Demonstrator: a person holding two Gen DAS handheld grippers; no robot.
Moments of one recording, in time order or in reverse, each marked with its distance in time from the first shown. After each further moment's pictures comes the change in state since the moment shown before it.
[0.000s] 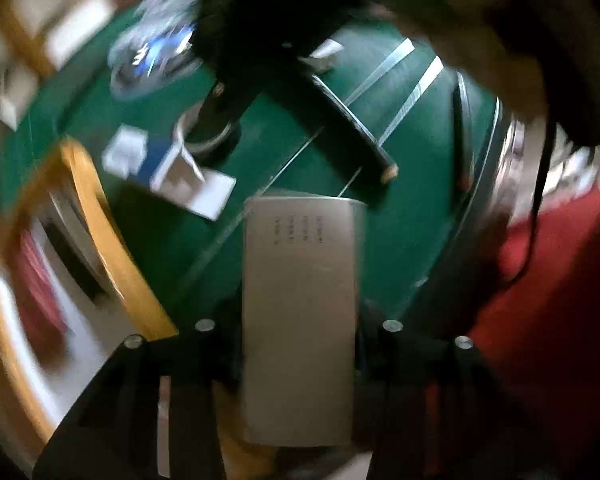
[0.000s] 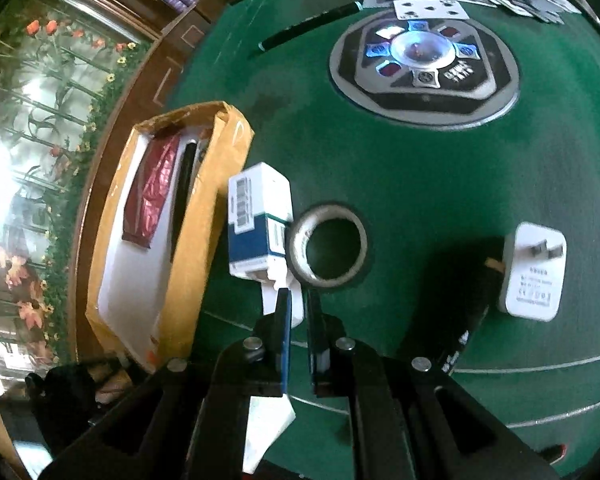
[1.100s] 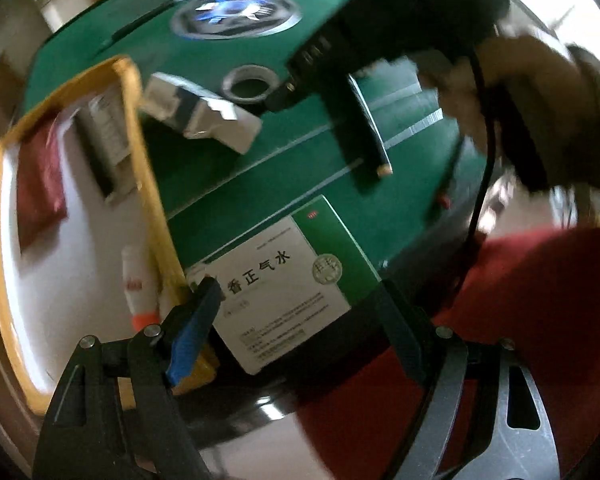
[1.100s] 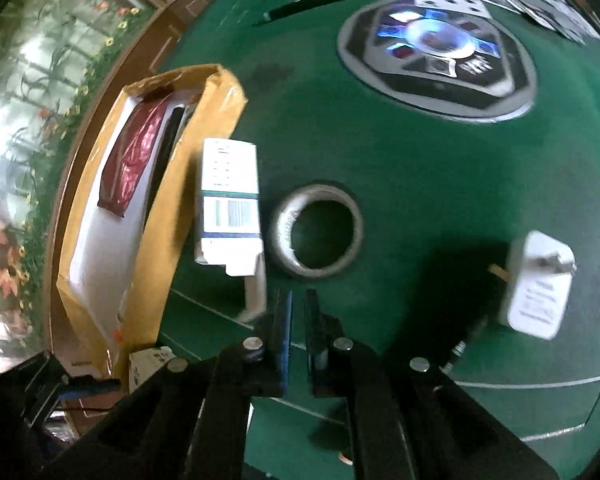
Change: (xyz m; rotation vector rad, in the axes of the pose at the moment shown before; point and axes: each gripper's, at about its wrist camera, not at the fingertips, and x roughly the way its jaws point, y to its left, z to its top) left arm -0.020 -0.016 -0.012 -0.184 0.050 0.020; right arm 0.016 -0.004 -0.008 -0.087 0.065 -0.073
